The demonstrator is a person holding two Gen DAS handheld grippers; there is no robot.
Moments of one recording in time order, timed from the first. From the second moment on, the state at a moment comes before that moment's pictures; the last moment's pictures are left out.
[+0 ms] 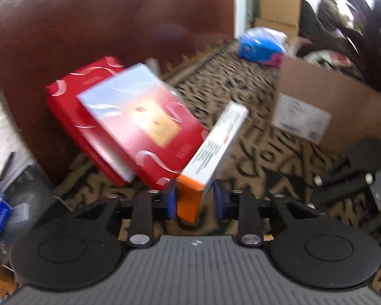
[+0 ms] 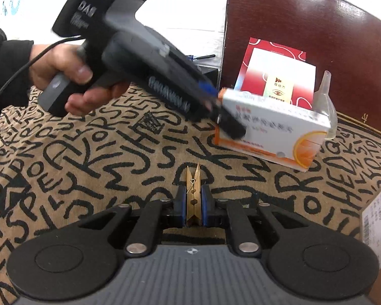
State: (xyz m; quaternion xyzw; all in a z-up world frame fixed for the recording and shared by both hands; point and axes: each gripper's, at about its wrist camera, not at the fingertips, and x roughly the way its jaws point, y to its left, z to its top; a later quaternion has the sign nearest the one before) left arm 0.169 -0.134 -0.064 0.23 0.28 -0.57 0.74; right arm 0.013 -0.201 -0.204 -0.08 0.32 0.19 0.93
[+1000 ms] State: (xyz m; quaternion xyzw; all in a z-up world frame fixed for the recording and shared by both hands) left arm 0.133 -0.089 -0.032 0.12 0.22 -0.45 0.86; right arm -0.015 -0.194 -0.189 -0.09 0.30 0.17 0.94
